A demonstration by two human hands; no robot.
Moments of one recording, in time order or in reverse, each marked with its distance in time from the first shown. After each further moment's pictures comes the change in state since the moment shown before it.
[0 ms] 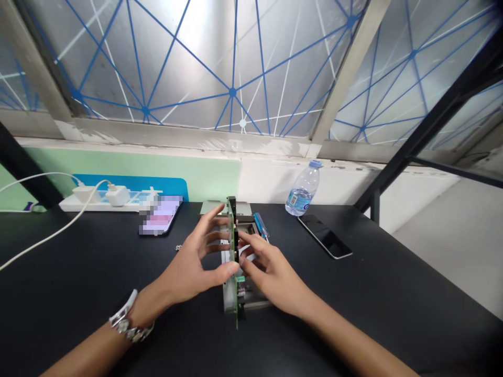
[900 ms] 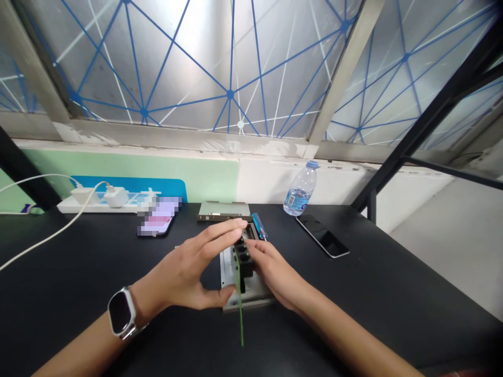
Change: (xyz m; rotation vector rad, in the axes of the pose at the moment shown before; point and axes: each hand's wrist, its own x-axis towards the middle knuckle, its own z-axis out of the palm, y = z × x) left_hand 0.002 0.001 -0.016 0.537 -0.202 0.526; right_hand 0.013 -0.022 0.003 0.402 -0.015 0.348
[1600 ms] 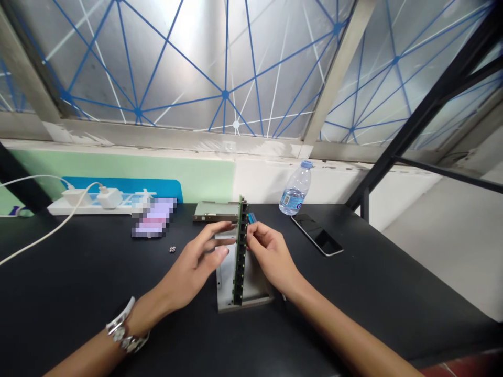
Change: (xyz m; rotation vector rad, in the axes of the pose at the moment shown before) left_hand -0.002 0.001 0.029 -0.438 0.135 -0.550; right_hand 0.011 0.011 -0.018 -0.102 0.219 -0.335
